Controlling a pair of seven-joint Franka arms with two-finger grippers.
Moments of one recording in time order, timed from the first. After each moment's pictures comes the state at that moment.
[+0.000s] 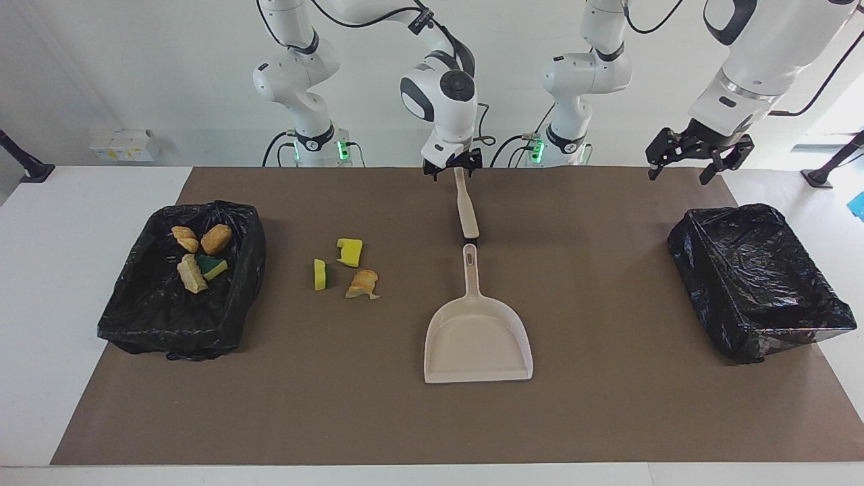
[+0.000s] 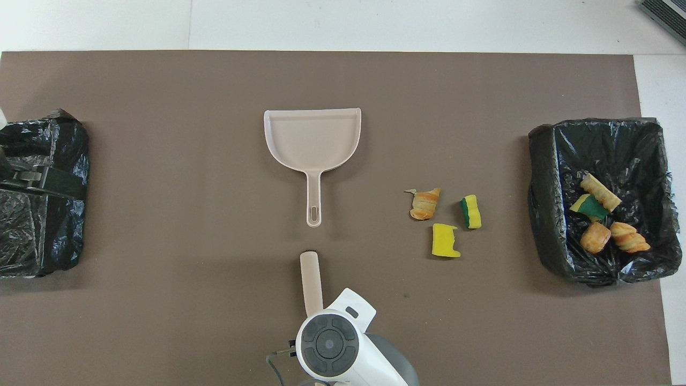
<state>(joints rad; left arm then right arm) -0.01 -0.03 -0.06 -1.58 -0.01 1.52 0.10 0.77 0.05 0.15 -2.21 0.22 2.14 0.68</state>
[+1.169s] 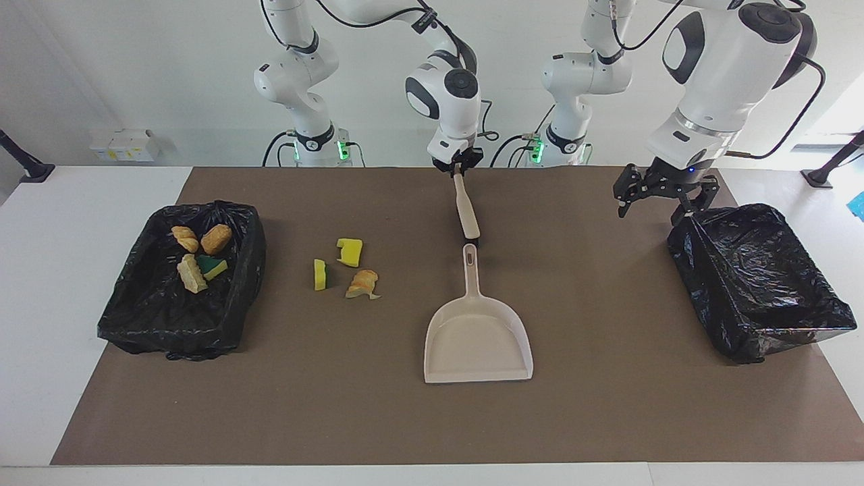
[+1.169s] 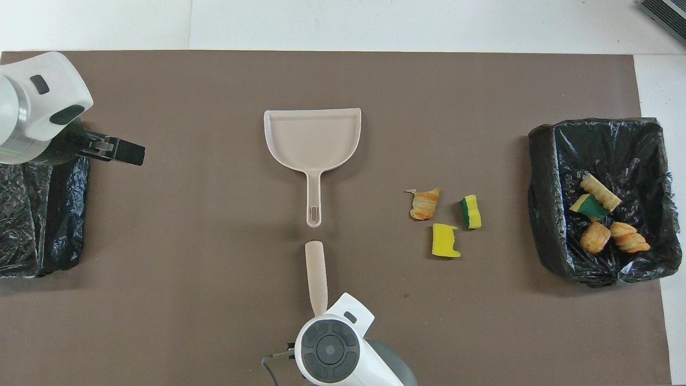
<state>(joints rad) -0.10 0.05 -0.07 -1.60 -0.01 1.76 0.11 0.77 0.02 0.14 -2.21 0.25 2.12 0.71</state>
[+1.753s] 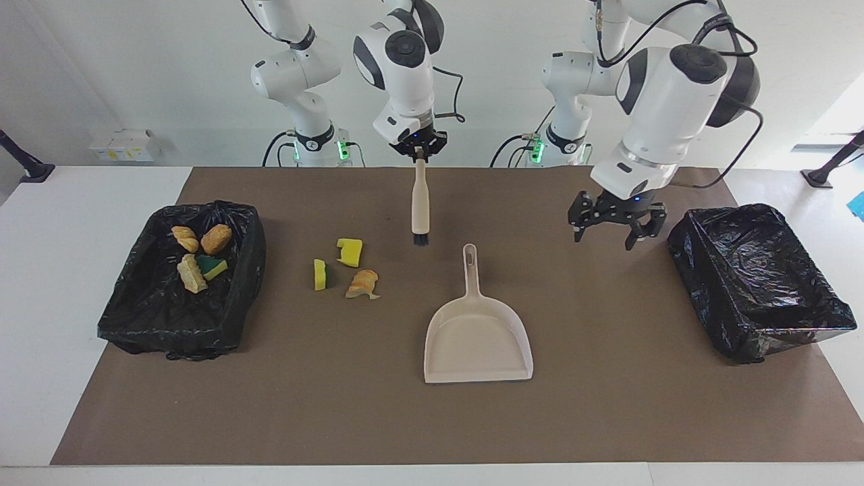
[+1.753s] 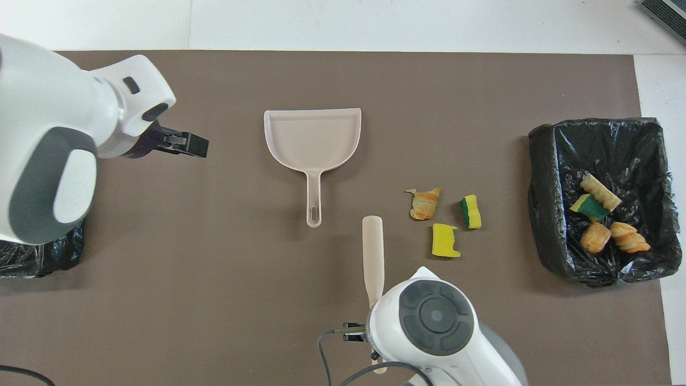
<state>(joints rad) -0.27 0.17 -0.07 -1.62 -0.01 1.91 -0.10 0.51 -0.20 0.13 -2.18 0.23 1.80 0.57</state>
